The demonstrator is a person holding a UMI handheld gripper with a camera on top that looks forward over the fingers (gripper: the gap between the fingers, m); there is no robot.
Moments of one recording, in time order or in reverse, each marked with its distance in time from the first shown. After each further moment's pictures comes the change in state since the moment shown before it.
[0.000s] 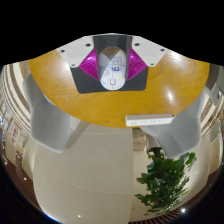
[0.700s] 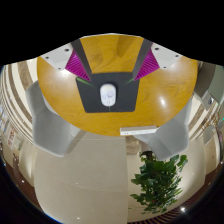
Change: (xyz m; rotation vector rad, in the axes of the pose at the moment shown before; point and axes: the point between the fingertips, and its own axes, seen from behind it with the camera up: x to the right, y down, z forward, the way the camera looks) arm 0.010 0.065 -0.135 -0.052 -0.076 0.000
